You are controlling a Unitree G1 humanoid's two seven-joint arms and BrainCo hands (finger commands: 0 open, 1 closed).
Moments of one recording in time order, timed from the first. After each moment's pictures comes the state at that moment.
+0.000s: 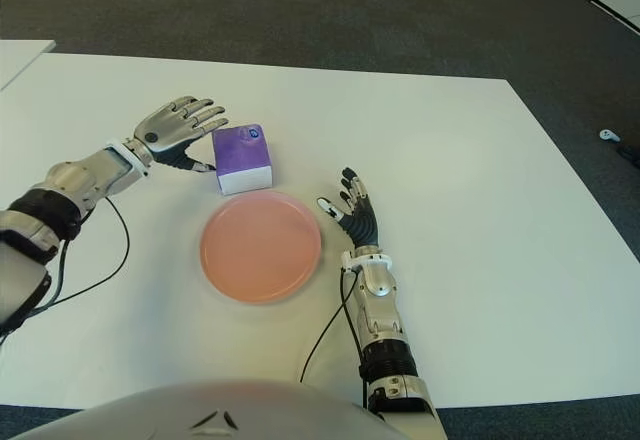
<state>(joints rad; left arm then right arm) -0.78 0.64 -0.66 0.94 1.18 -0.38 0.59 -0.04 -0.02 0.00 0.41 0.02 -0.34 0.06</state>
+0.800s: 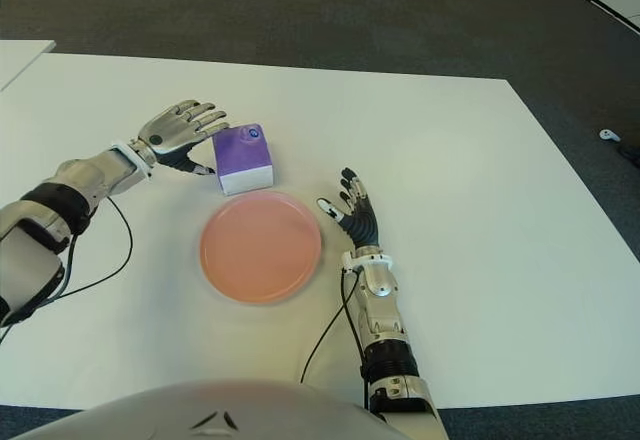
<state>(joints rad) -0.86 0.61 -0.82 1.09 1.24 -0.35 0.70 -0.04 -0.02 -0.01 0.41 0.02 -0.35 0.08</state>
